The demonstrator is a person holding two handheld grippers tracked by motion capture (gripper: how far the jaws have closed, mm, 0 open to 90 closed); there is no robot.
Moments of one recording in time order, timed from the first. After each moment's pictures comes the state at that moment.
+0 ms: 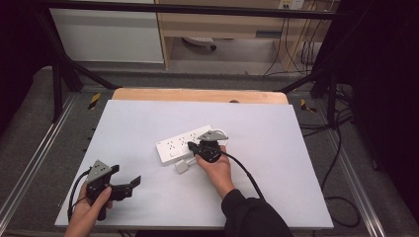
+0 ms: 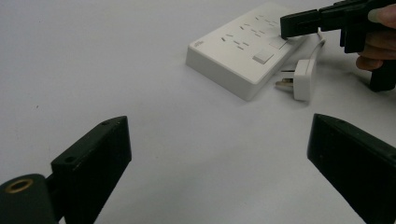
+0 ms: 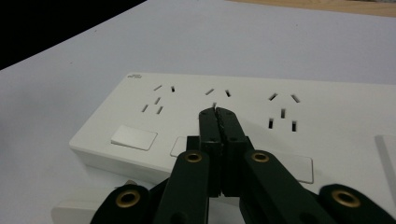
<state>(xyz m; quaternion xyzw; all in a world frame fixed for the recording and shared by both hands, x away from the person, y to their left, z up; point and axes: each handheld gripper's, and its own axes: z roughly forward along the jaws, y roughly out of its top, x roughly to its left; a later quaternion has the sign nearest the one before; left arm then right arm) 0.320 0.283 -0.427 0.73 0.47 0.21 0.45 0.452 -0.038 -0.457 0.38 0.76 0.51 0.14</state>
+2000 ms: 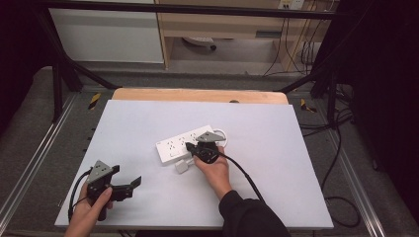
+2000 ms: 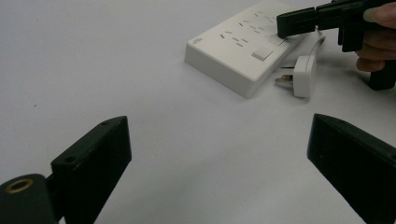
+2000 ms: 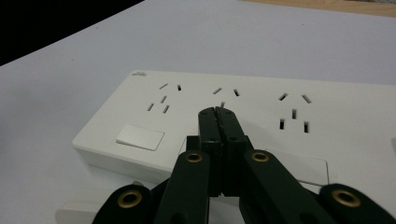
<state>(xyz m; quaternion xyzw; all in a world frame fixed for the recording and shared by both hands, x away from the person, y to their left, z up) 0.320 0.282 -0.428 0.73 0.47 0.21 0.45 0.450 -0.032 -0.458 0.38 0.76 0.51 0.15</state>
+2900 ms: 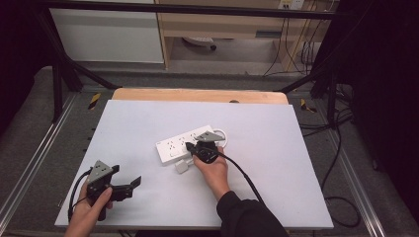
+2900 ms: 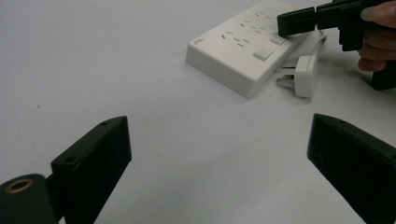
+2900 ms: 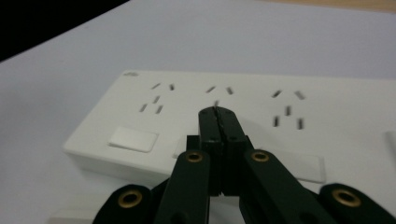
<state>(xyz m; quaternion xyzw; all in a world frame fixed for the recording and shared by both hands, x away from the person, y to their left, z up) 0.320 0.282 -0.428 0.73 0.46 0.21 0.45 0.450 -0.030 -0.458 0.40 0.76 0.50 0.15</state>
